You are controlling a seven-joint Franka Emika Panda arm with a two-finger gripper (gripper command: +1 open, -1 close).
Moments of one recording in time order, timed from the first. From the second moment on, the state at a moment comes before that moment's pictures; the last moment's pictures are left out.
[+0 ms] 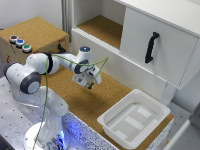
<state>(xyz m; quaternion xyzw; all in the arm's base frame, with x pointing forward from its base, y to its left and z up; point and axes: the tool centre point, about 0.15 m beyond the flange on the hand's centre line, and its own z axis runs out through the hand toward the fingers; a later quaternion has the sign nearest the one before) 0.359 0.011 0.284 0.99 0.01 0.10 0.05</state>
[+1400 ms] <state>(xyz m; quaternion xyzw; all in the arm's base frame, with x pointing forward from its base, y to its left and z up) 0.468 0.039 0.242 1.00 -0.04 0.04 0.02</state>
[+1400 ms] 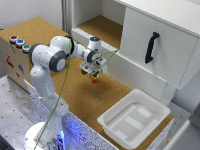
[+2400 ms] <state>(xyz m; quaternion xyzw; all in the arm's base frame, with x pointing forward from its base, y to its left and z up) 0.460 0.036 0.256 1.00 -0.06 0.04 0.03</state>
